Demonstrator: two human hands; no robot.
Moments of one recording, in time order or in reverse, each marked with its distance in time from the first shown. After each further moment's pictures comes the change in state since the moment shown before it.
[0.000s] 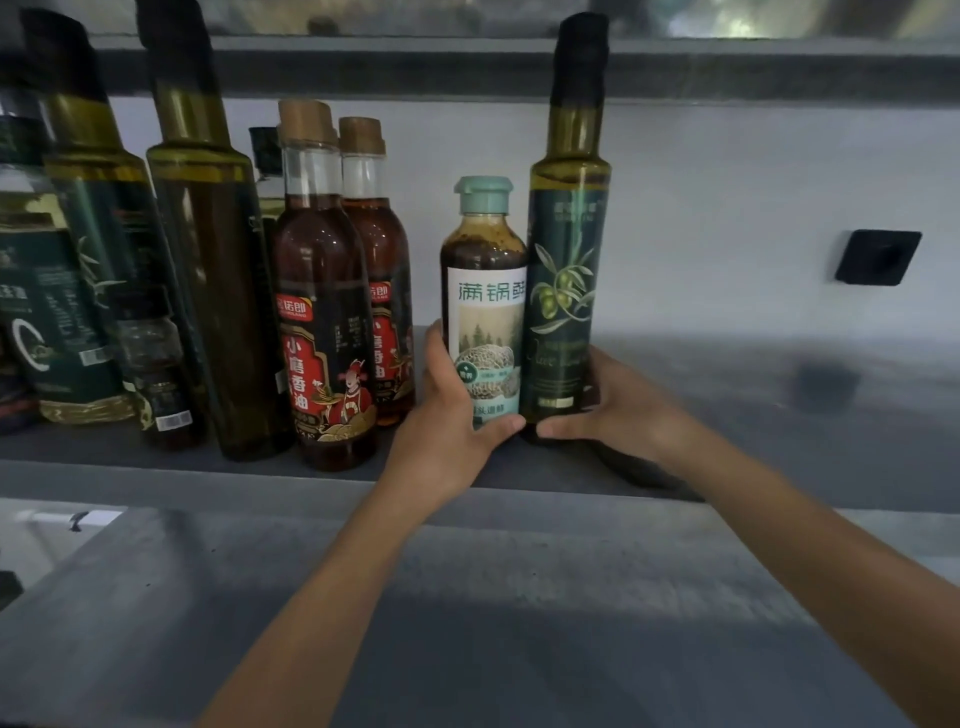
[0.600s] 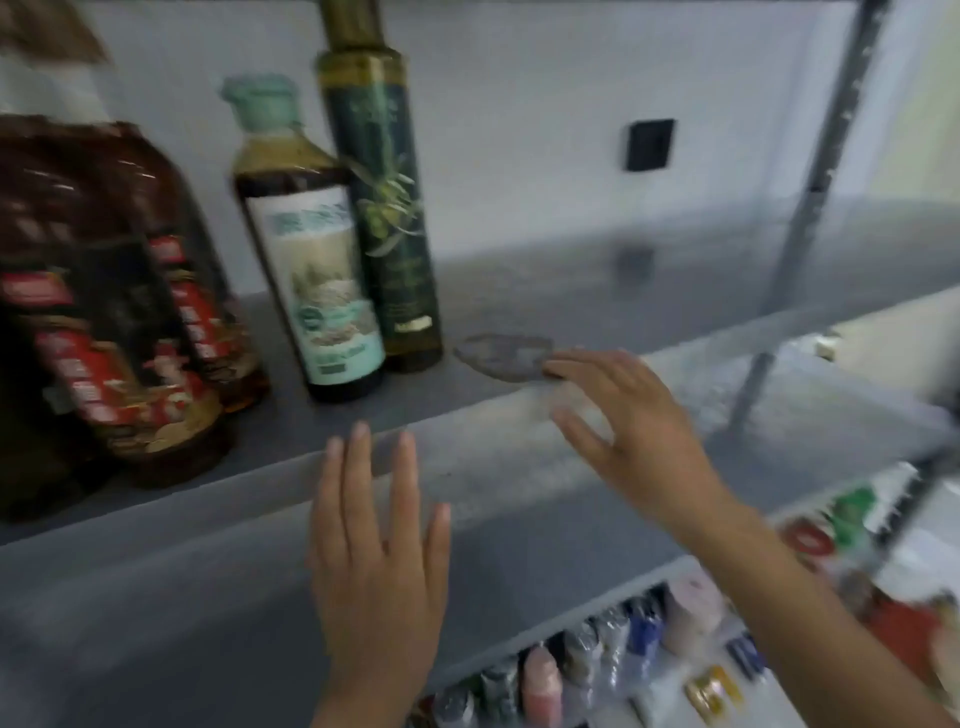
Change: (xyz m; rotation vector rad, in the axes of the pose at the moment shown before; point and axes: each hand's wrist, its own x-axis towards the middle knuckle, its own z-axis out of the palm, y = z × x) left_hand -0.123 -0.036 0.044 0.505 0.194 0.434; right_hand -0.152 0.031 0.020 -0.620 0.553 -0.044
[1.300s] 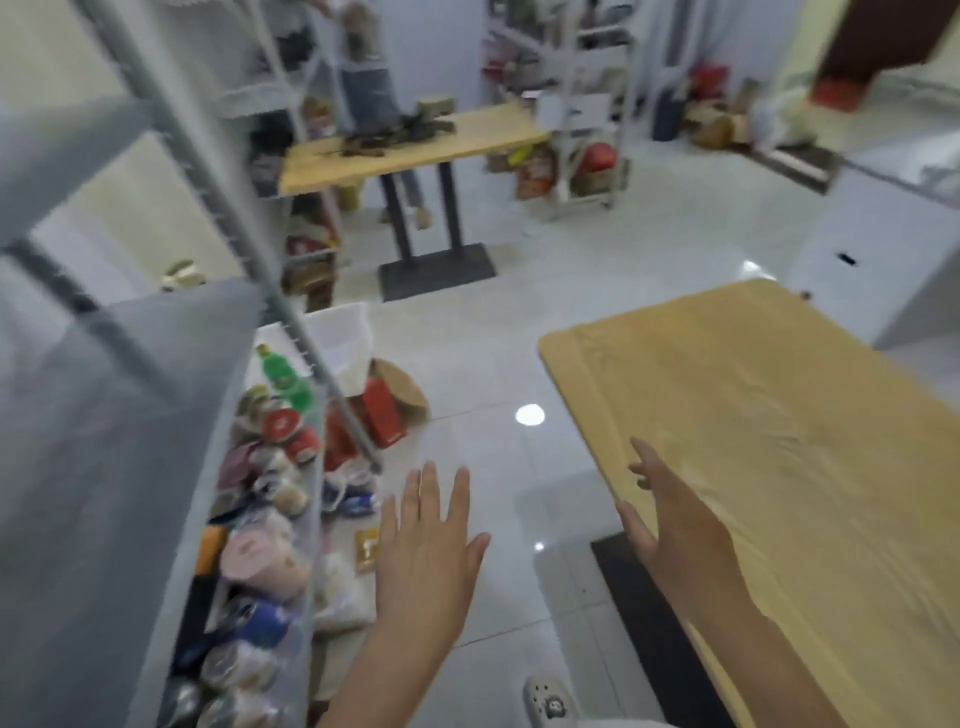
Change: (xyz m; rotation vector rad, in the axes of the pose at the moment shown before) left_hand -0.159 0.284 0.036 -0.488 -0.836 1.350; right_hand -0.449 -0.094 -0.126 -0.657 0.425 1.633
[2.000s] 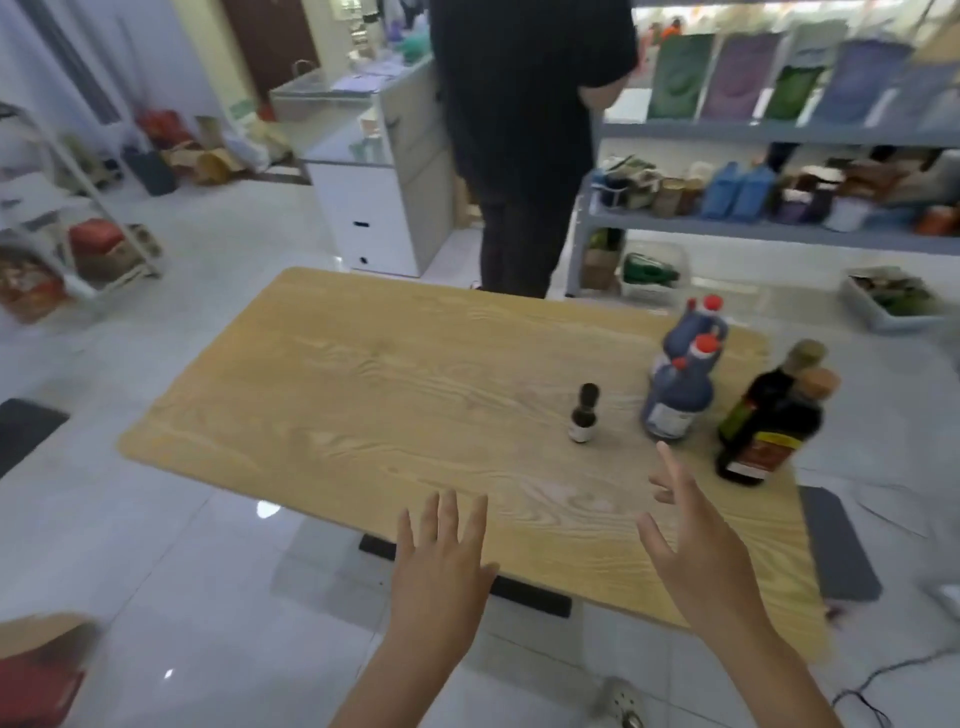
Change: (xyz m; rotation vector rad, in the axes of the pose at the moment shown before) left_hand -0.142 0.228 0.019 0.165 -0.177 1.055; right_hand -0.354 0.066 -0.136 -0.146 0.528 0.981
